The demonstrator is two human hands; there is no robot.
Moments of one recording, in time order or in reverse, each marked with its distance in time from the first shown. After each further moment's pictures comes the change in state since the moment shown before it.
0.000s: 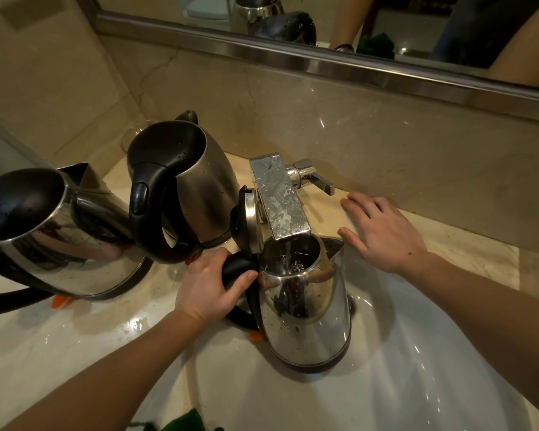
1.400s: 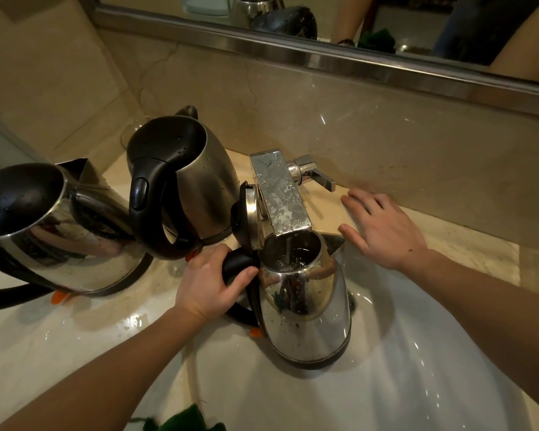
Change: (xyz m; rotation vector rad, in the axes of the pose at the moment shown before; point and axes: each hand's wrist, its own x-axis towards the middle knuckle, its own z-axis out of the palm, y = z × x) left_hand 0.000 -0.001 0.000 0.007 0.007 0.018; right_hand 0.001 0.000 0.002 -0.008 0.004 0.003
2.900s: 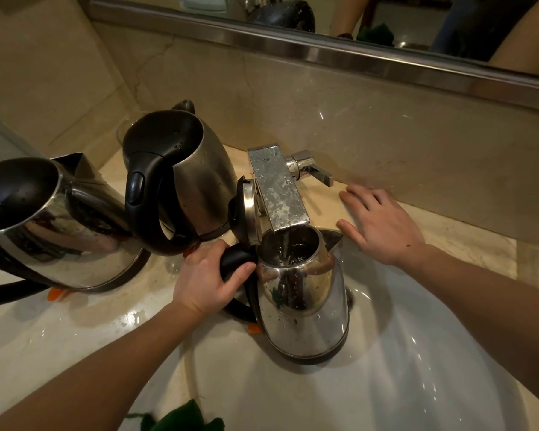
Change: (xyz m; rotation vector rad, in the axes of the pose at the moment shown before) left_hand 0.001 -0.004 0.002 0.004 0.009 0.014; right_hand -0.001 0.000 -0.001 0.001 0.006 -0.008
